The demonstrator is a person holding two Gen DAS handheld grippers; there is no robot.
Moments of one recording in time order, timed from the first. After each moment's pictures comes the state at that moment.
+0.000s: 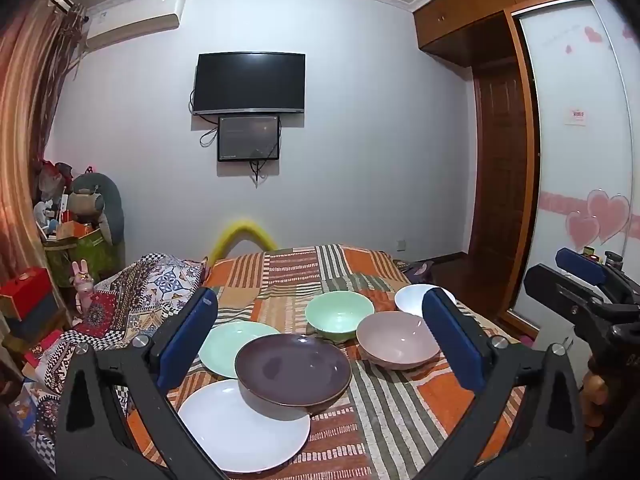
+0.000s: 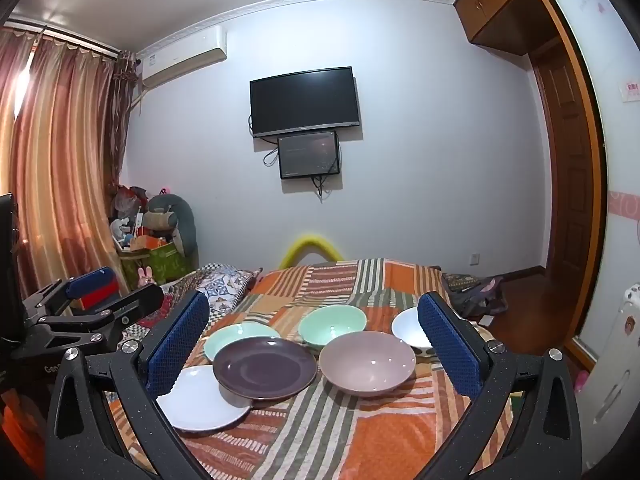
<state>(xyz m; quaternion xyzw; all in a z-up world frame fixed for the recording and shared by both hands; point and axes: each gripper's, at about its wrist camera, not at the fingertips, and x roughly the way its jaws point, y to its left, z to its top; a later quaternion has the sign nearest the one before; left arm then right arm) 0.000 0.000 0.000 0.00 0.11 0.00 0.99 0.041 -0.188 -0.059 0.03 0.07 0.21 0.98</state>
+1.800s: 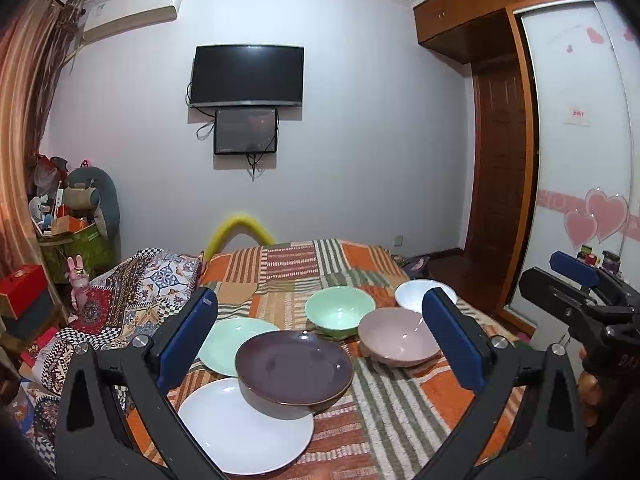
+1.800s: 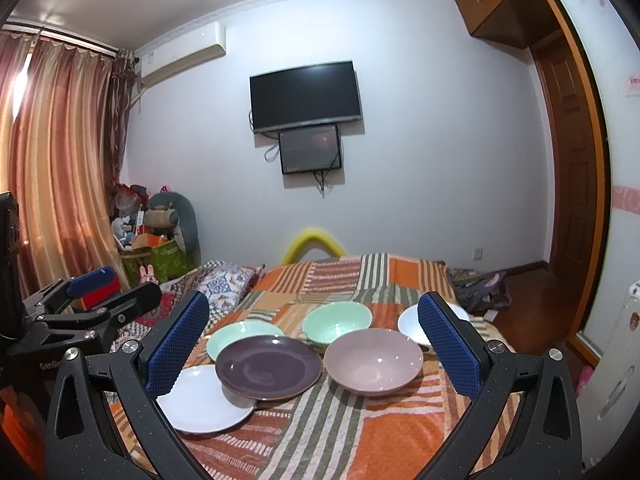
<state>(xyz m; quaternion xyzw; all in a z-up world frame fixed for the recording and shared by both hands) 0.016 0.008 -0.005 -0.01 0.13 -0.01 0.99 0.056 -0.181 -0.068 0.04 0.09 0.21 0.97</state>
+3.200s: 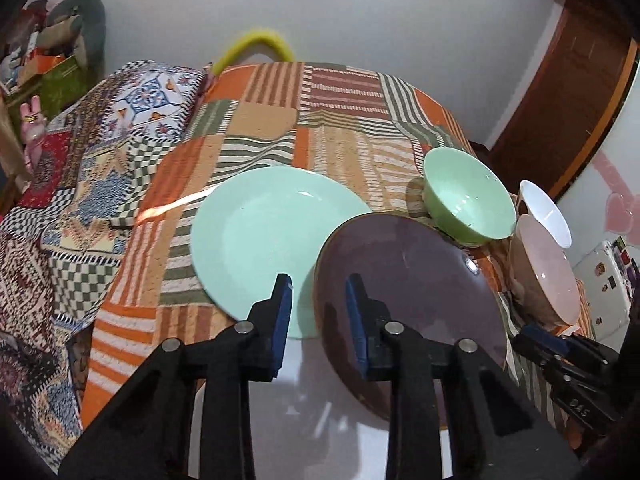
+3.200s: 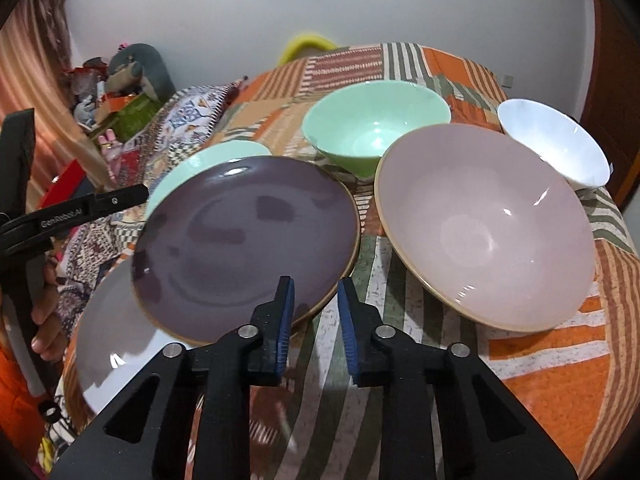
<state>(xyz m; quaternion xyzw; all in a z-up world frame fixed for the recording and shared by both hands) 0.241 0.160 -0.169 -0.13 0.42 -0.02 0.90 0.217 -0.083 -0.206 0.01 0.43 0.21 0.88</state>
